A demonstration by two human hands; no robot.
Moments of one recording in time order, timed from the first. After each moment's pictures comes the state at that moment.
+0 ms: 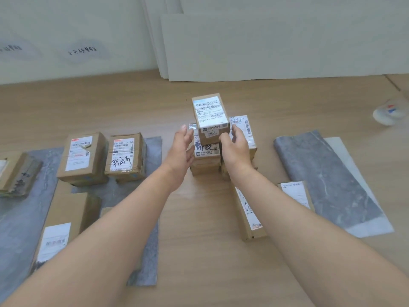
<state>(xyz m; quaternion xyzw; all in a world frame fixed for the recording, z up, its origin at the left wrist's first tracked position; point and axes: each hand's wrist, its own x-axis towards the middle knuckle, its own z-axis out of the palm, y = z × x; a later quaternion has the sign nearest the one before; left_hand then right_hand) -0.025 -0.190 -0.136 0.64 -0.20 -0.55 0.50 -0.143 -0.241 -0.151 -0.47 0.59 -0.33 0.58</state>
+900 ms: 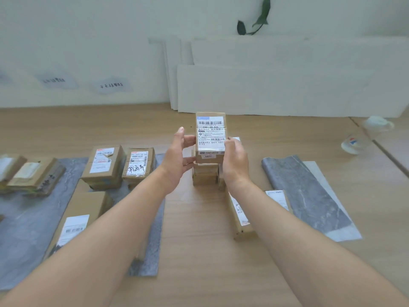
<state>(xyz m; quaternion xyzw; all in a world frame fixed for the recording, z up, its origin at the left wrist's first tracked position) -0.044 -0.098 -0.042 0.61 -0.26 -0.50 0.56 -0.172 -0.150 -0.066 -0.51 0.54 -0.41 0.53</state>
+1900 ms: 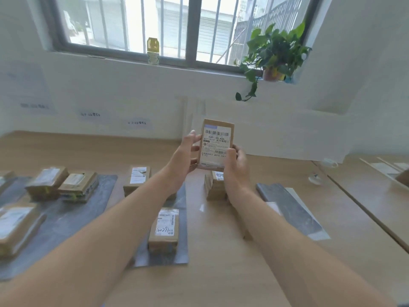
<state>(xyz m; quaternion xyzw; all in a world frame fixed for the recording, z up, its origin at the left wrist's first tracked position) 0.028 0.134 0.088 0.51 -0.40 -0.47 0.60 -0.104 0.096 0.069 -0.57 0.47 -0.50 0.45</state>
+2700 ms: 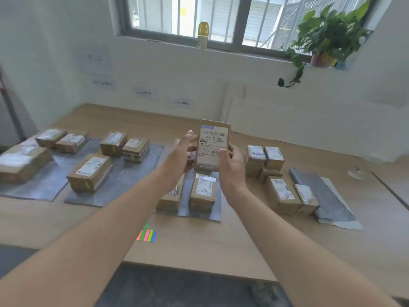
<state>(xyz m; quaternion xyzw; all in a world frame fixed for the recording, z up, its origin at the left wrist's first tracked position) 0.064 0.323 0.058 0.58 -0.35 -0.40 0.62 -0.057 0.252 0.024 -0.62 0.41 -0.41 0.52</state>
